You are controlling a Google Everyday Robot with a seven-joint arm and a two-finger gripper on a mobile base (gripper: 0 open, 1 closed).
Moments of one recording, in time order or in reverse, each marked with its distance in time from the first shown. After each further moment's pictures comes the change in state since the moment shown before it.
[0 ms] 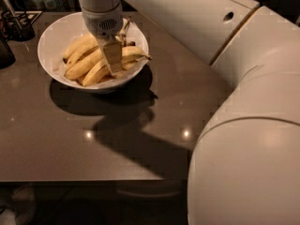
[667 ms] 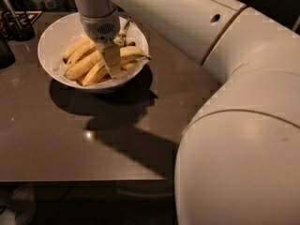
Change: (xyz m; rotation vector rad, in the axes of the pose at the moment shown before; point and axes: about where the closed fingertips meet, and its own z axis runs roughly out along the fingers) arm -0.004 -0.005 0.016 -0.022 0.021 -0.032
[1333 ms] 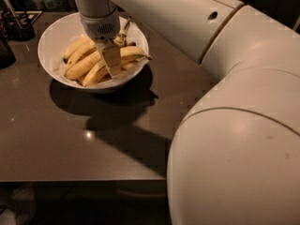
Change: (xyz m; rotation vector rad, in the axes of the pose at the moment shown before) arm 0.001 -0.001 0.001 -0.011 0.000 0.001
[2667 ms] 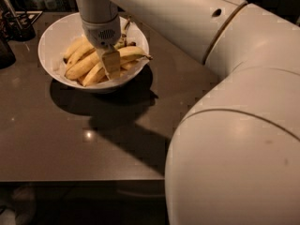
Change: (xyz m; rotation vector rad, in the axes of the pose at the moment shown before) arm -0.007 0.010 0.011 -0.035 -0.046 0.016
